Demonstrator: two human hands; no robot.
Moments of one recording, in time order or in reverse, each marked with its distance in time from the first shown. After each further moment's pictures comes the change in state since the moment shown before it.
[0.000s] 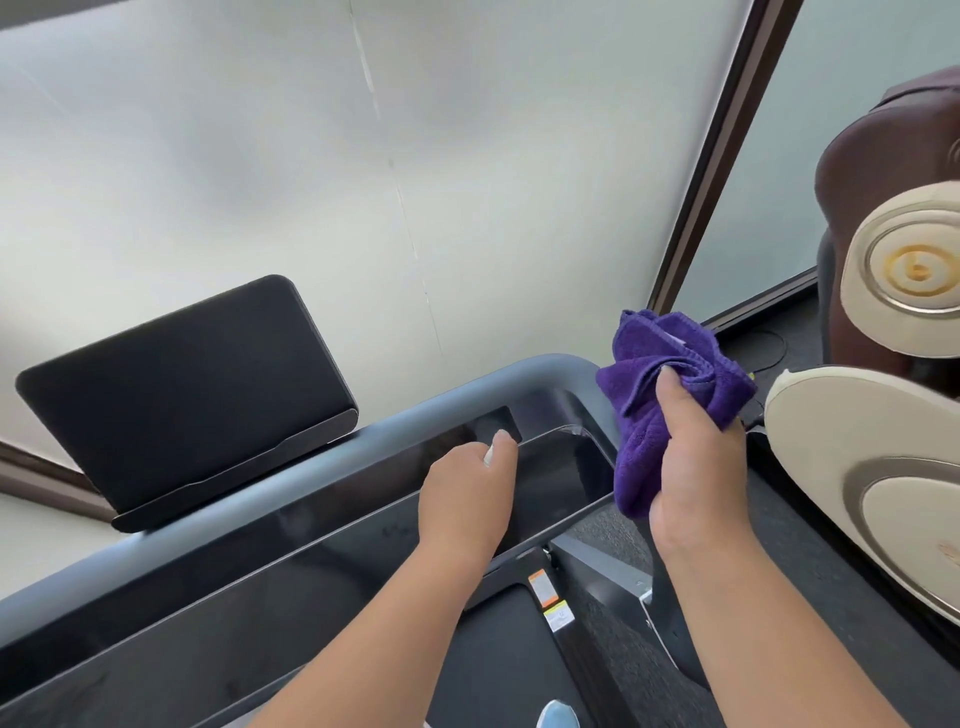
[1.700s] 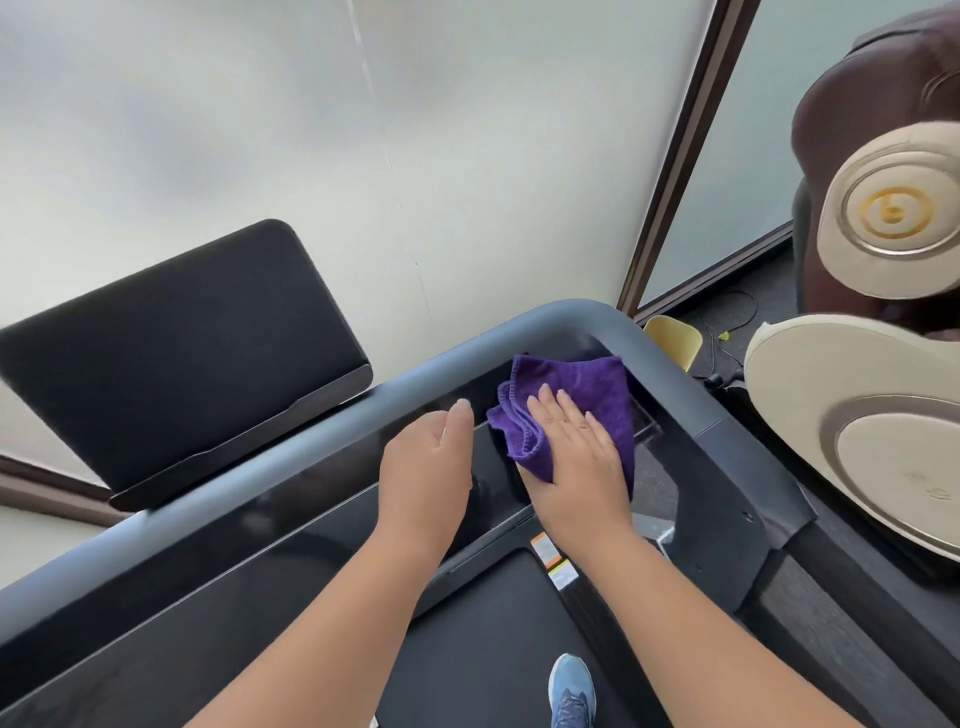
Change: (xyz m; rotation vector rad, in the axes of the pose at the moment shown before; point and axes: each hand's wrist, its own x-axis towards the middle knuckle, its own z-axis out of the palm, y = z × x) left_hand -0.002 -0.070 -0.050 -0.256 -0.028 0.088; right_hand -0.035 0.154 -0.001 -1.331 -0.463 -0.542
